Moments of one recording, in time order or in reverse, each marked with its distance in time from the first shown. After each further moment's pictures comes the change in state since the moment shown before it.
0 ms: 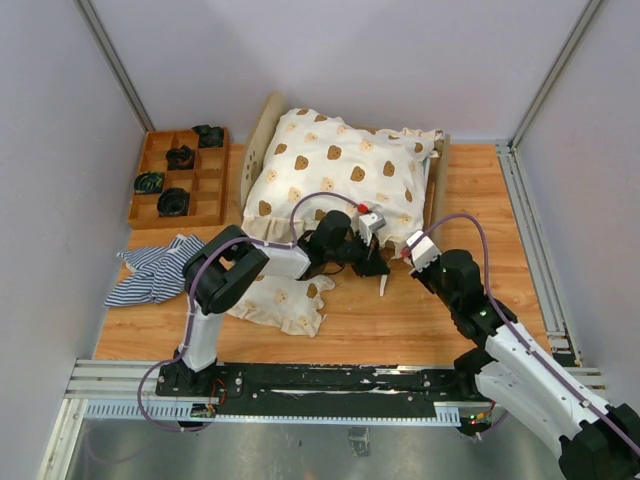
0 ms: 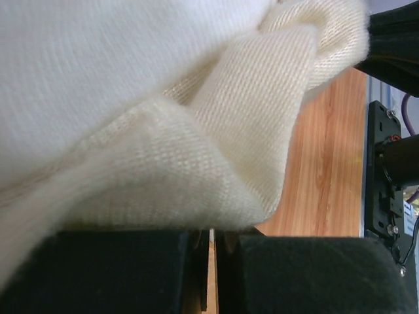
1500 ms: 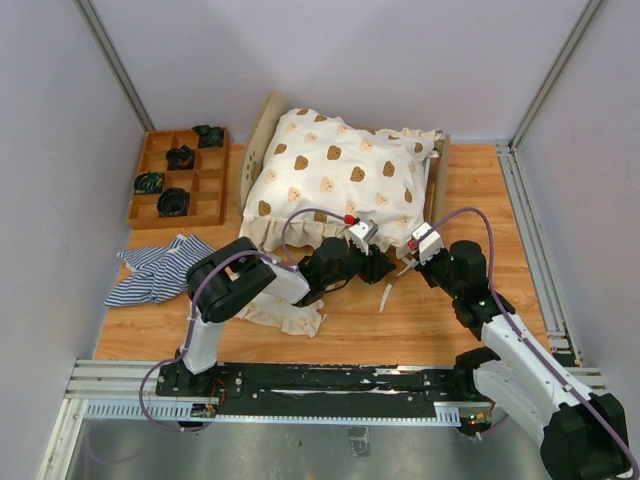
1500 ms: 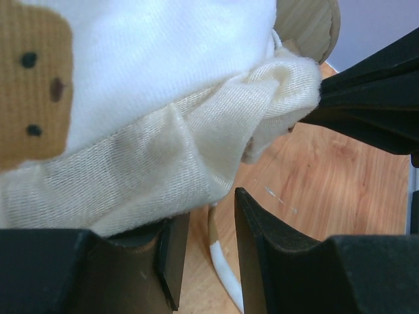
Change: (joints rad) left arm -0.123 -0.040 -0.200 0.412 -0.455 -0.084; right arm -0.165 0.081 -0.023 0.134 -0.277 0.029
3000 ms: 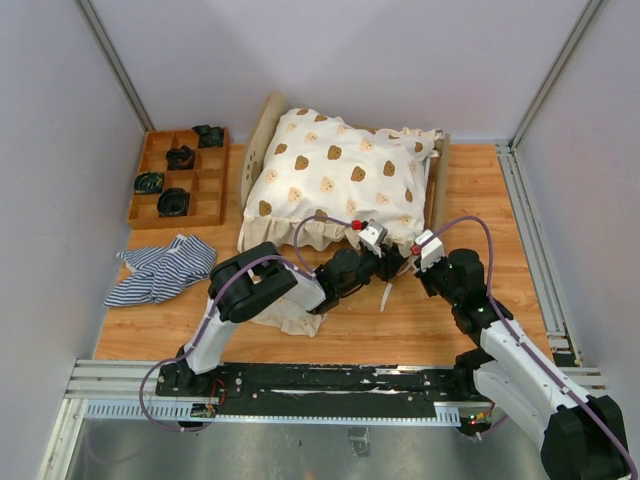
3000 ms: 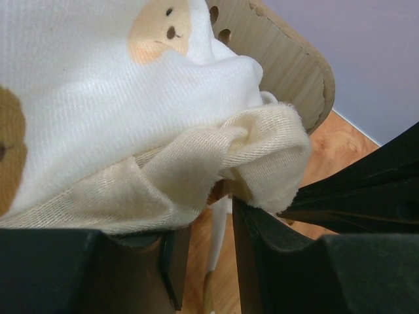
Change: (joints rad) left arm -0.087 0.148 0.100 0.217 -0.246 0.057; right arm 0.000 -0.016 -0.074 0.008 -0.012 0.092
